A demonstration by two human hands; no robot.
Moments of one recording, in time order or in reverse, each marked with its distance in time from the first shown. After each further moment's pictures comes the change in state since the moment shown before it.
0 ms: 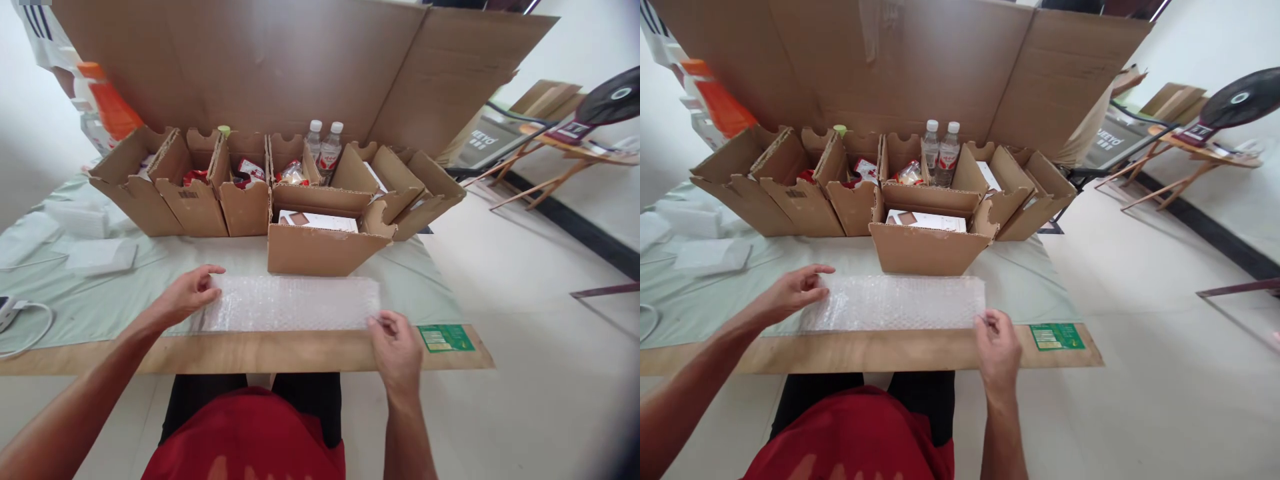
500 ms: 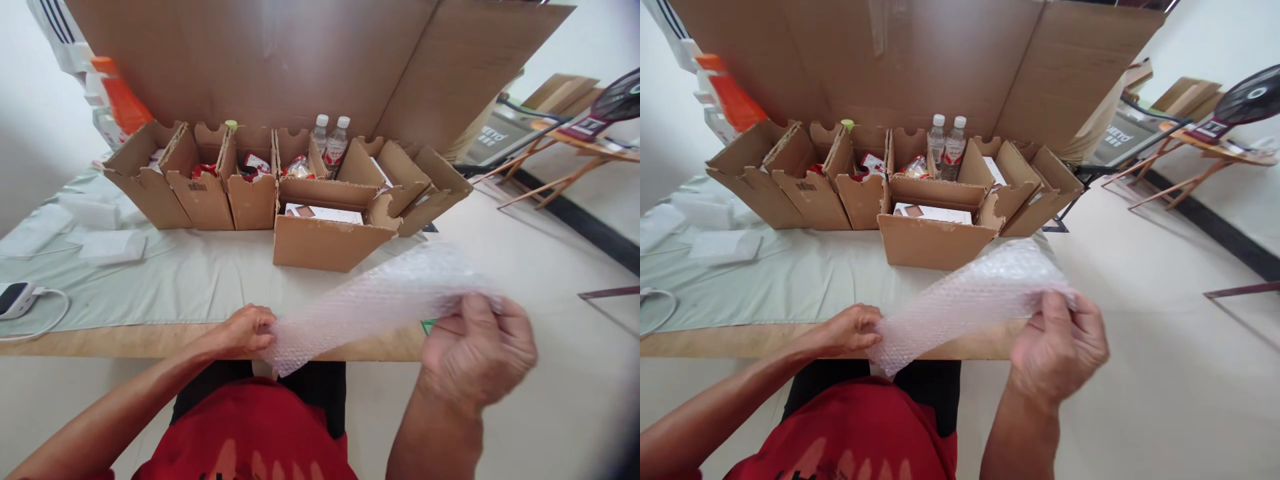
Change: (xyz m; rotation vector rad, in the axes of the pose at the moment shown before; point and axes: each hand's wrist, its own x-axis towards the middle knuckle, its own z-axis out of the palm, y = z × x) left_hand -0.032 0.049 0.088 -0.283 -0.496 0.147; right_hand 0.032 -0.098 -0.022 0.640 0.470 -0.085
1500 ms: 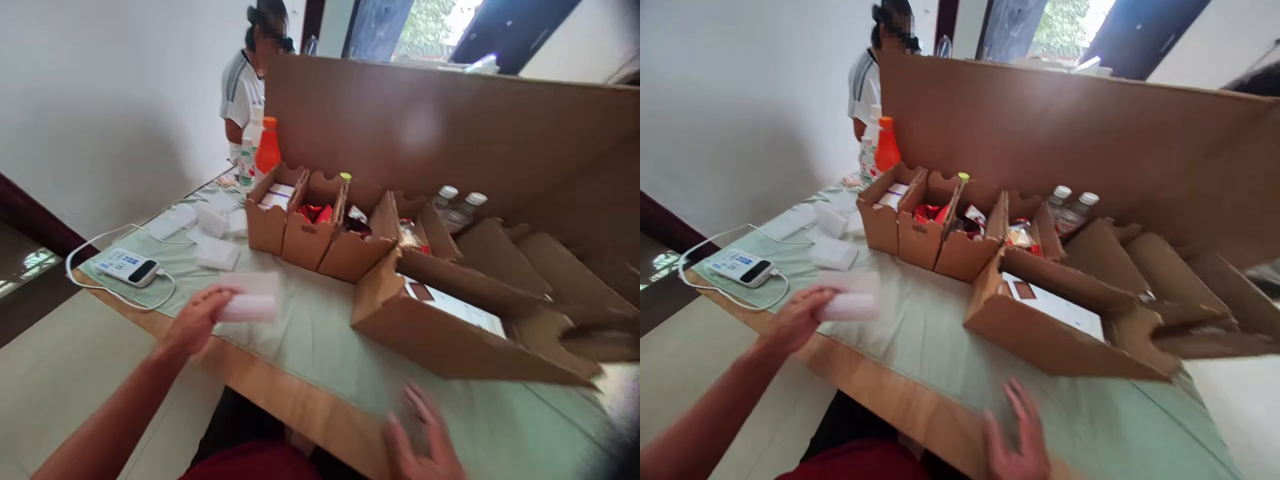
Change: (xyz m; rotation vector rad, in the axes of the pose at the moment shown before) left_hand -0.117 -0.053 -0.136 -0.217 1.176 -0.070; right_hand -0.090 0.110 0.002 -0.555 -0.955 -0.175
